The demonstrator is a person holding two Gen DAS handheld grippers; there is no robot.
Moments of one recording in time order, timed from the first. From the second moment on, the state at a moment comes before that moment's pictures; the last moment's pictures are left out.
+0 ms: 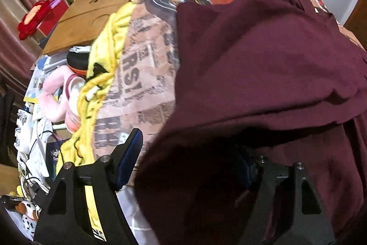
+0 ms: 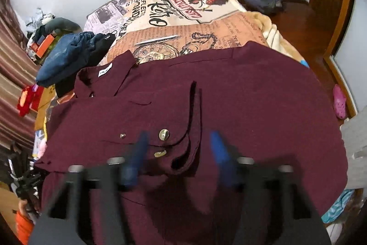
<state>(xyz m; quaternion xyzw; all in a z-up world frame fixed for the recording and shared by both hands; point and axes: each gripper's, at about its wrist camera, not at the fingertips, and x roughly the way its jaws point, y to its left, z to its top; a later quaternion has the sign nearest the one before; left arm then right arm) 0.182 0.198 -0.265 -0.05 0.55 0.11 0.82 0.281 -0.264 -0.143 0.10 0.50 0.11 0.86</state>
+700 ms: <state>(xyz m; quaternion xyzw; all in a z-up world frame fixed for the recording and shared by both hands) 0.174 0.218 -0.233 -0.07 0.50 0.17 0.85 0.302 -0.247 -0.095 0.03 0.40 0.11 0.91</state>
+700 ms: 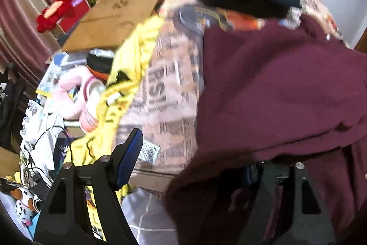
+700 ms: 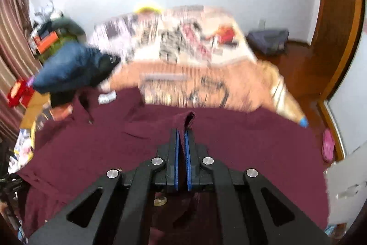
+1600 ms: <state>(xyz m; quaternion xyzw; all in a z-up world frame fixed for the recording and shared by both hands) 0.185 0.143 -0.138 -0.02 0.44 0.03 0.90 0.286 -0.292 -0.104 0.02 0.41 0.03 0.91</state>
